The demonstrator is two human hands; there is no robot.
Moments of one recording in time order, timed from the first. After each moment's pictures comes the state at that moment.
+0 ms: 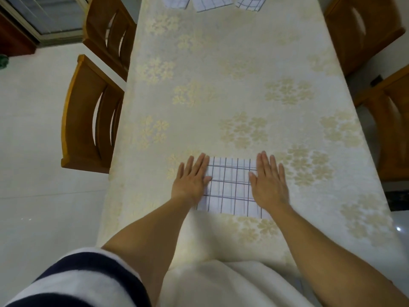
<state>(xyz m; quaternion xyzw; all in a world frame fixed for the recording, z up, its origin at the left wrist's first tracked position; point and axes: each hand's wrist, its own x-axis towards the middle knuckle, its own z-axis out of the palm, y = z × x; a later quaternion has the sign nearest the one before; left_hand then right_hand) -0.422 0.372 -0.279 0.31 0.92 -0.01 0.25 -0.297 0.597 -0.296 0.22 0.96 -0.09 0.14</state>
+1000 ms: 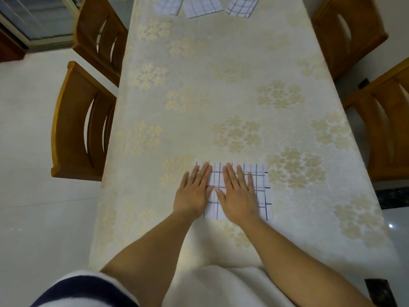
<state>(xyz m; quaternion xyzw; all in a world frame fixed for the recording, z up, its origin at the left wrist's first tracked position) -0.396 0.382 -0.279 0.34 0.92 0.02 0.21 -0.309 0.528 -0.295 0.16 0.97 -0.09 0.14</state>
